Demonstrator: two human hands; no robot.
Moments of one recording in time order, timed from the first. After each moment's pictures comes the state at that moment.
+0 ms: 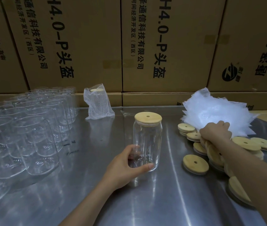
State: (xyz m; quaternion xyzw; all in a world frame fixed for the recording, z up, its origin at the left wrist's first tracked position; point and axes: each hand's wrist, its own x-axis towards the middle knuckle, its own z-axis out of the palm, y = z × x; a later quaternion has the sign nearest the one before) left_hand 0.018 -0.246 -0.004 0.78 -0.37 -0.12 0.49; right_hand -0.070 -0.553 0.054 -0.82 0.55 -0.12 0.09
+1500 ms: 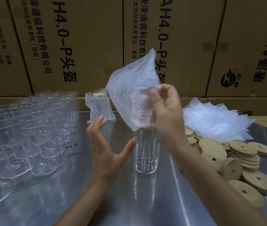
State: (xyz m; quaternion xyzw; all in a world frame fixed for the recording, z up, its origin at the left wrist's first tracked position) left_hand 0.014 -0.232 0.032 0.62 -0.37 0.33 0.61; right_hand -0.079 -0.333 0.135 -0.66 -0.06 -0.47 0.59
